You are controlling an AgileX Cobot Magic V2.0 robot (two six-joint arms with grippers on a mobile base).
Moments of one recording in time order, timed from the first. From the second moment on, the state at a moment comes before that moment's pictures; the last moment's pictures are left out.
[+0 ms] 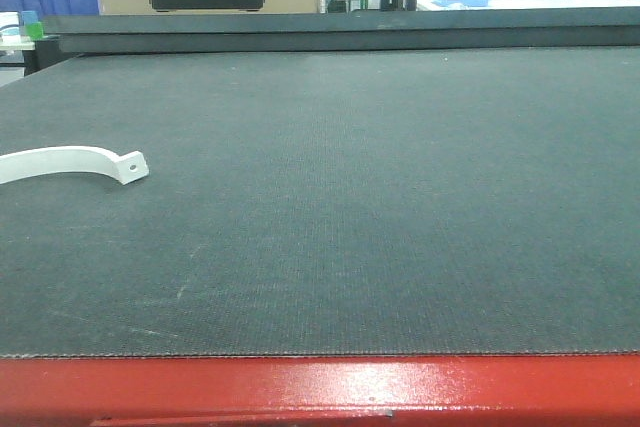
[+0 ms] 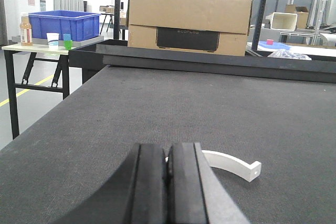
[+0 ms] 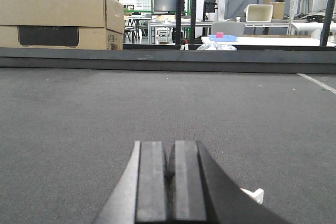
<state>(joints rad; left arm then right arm) 0.04 0.01 0.00 -0.04 0.00 0.00 -0.21 0.00 0.00 0.01 0.01 0.03</state>
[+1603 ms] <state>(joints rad) 0.04 0.29 -0.38 -0.10 0.11 0.00 -0.21 0.00 -0.20 0.01 0.01 0.03</state>
